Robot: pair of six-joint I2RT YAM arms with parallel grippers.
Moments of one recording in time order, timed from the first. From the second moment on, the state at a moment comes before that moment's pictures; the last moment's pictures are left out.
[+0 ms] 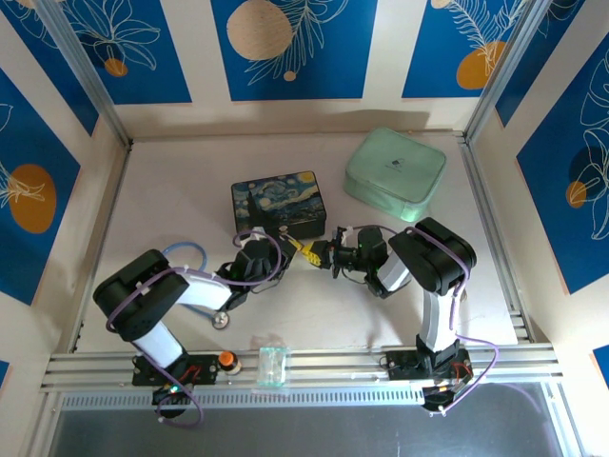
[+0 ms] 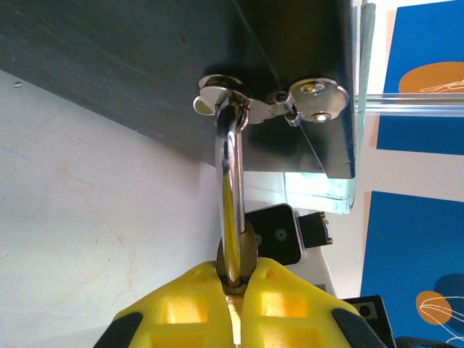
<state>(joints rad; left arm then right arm) -0.81 1.62 0.47 0.78 -0.04 -1.52 0.53 1.93 0.45 1.24 -0.71 1.72</state>
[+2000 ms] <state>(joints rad) -0.84 1.55 0.51 0.51 0.07 -1.44 0.85 1.55 0.62 0.13 -0.02 0.03</state>
